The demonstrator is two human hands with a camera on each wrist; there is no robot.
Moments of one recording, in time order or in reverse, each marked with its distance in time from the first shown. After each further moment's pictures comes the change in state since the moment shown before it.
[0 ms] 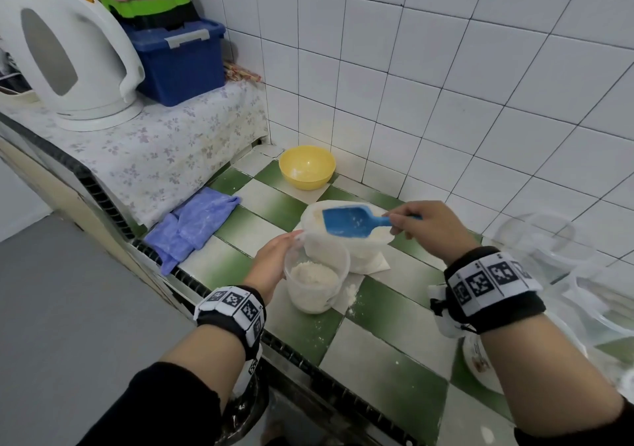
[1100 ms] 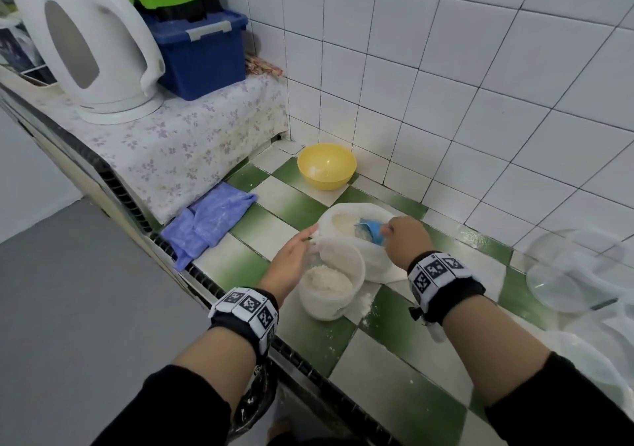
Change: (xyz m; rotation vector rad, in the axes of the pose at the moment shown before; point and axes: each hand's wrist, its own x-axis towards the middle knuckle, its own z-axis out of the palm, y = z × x) left_hand 0.017 -0.007 0.001 0.240 -0.040 0.100; right_hand 0.065 0.027 0.070 -0.590 -0.095 0.087
